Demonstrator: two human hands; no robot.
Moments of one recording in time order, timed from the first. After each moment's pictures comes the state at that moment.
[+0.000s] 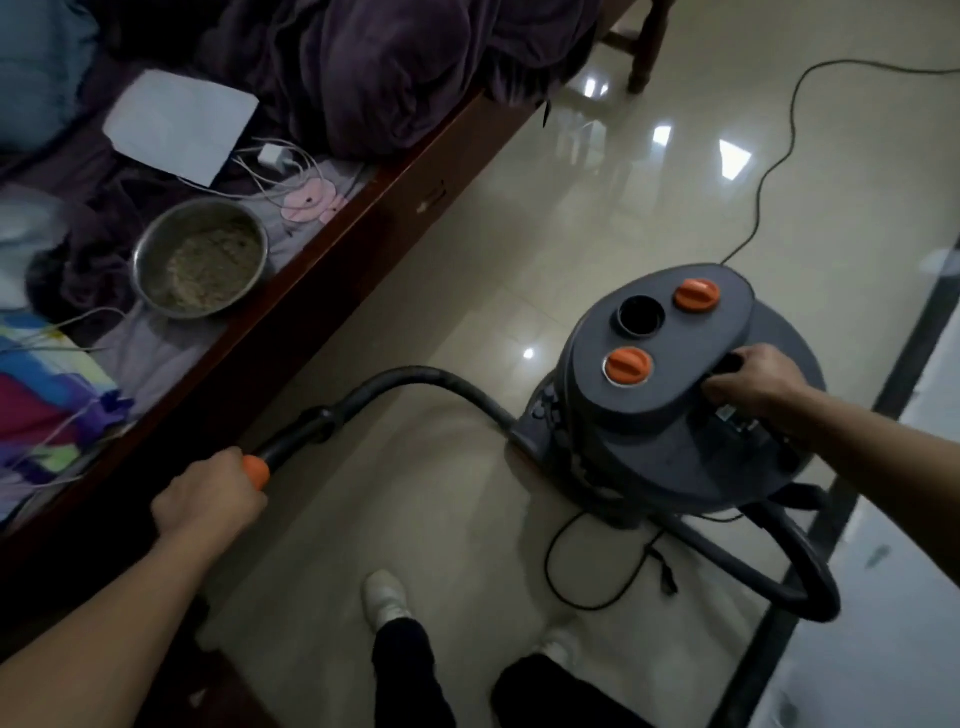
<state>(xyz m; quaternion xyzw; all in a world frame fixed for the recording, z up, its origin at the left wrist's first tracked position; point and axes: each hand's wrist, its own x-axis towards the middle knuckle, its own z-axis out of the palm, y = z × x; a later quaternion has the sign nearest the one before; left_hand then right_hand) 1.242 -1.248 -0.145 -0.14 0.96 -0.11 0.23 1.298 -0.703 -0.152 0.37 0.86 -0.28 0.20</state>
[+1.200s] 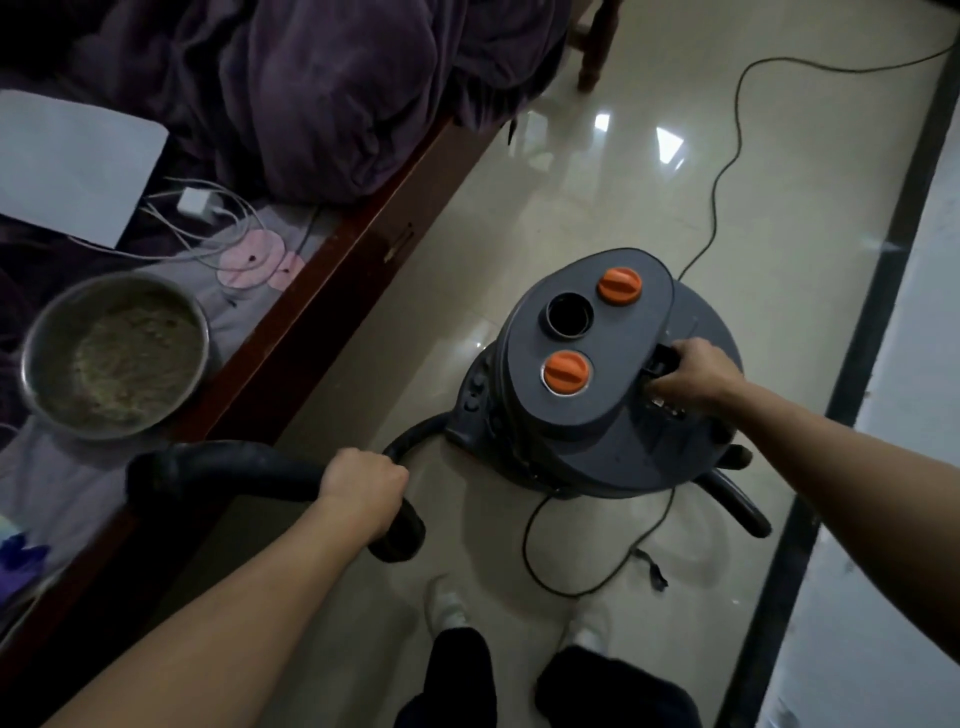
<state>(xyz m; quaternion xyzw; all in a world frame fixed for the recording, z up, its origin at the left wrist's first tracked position) 1.109 -1.102 -0.188 0.40 0.81 -0.30 0.32 1.164 -0.731 -0.173 0.35 0.88 -0.22 0.24</state>
